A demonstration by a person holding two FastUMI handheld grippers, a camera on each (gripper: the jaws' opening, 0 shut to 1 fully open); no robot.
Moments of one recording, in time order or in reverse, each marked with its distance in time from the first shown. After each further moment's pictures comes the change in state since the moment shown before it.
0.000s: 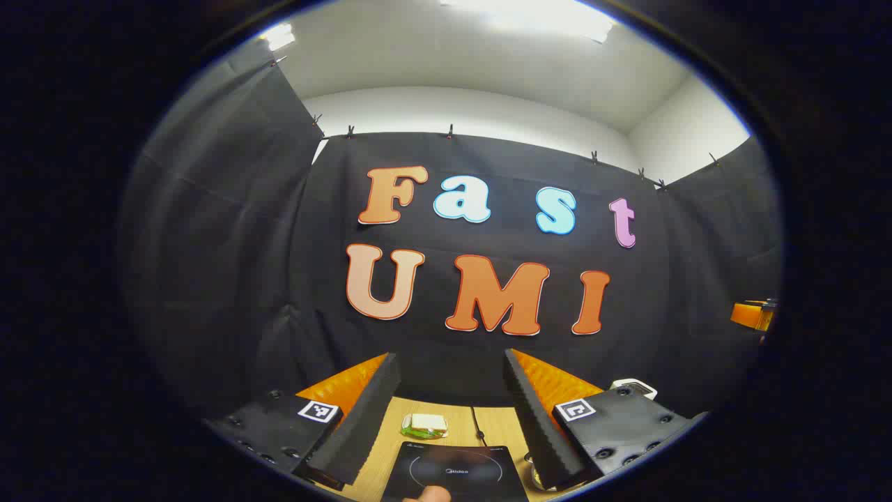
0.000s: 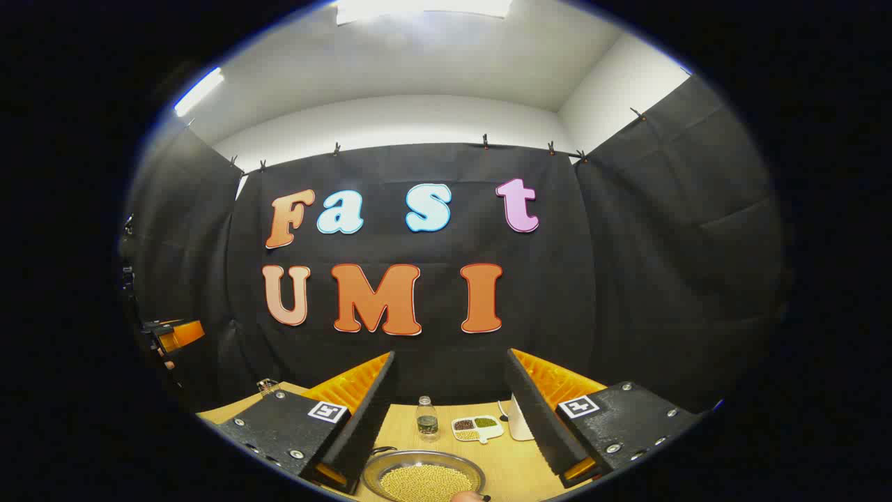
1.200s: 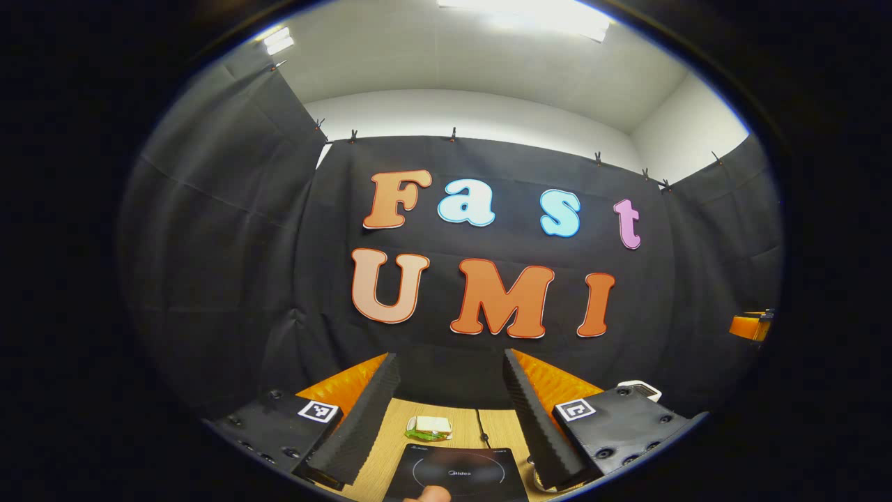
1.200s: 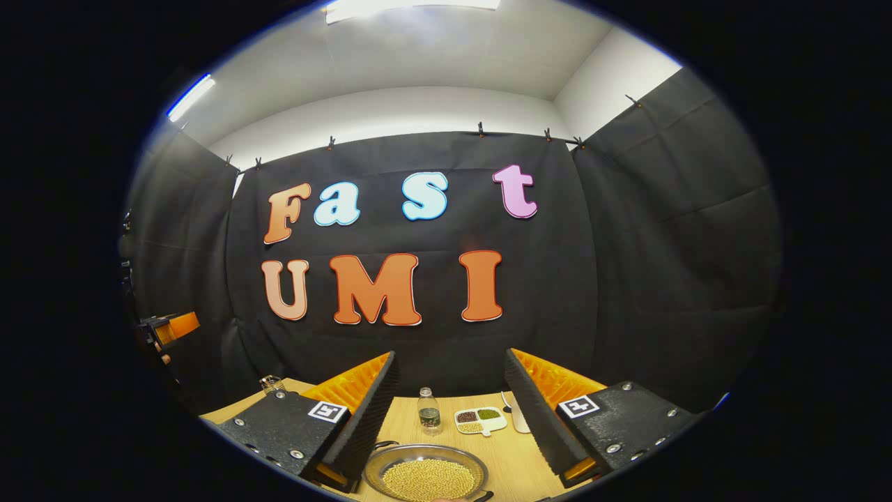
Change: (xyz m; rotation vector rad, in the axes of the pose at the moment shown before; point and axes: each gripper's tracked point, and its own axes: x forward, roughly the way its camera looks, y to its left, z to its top) left arm -0.001 0.000 0.005 0.009 -0.015 0.023; right arm 0.003 -0.006 -0.018 0.023 0.048 0.008
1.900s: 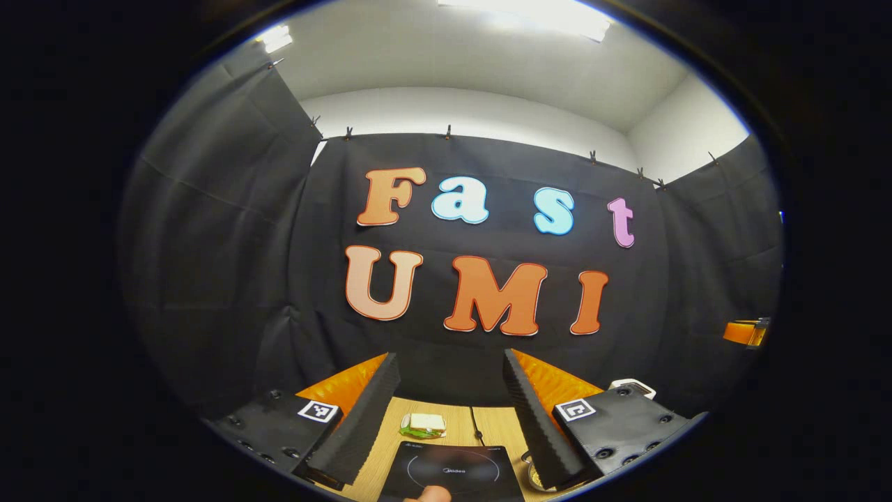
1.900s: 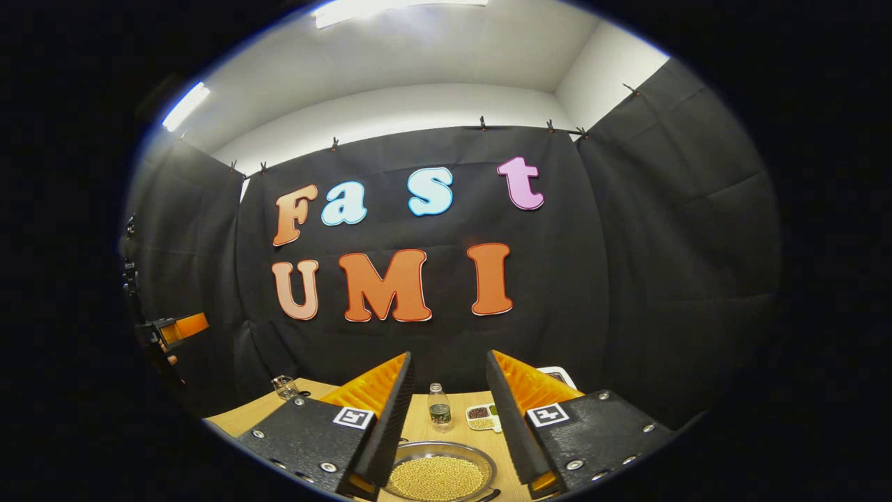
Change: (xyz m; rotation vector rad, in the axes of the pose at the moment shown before) left arm -0.004 -0.009 -0.001 -0.002 0.013 -0.020; right arm 0.001 0.000 -0.016 0.042 0.014 0.070
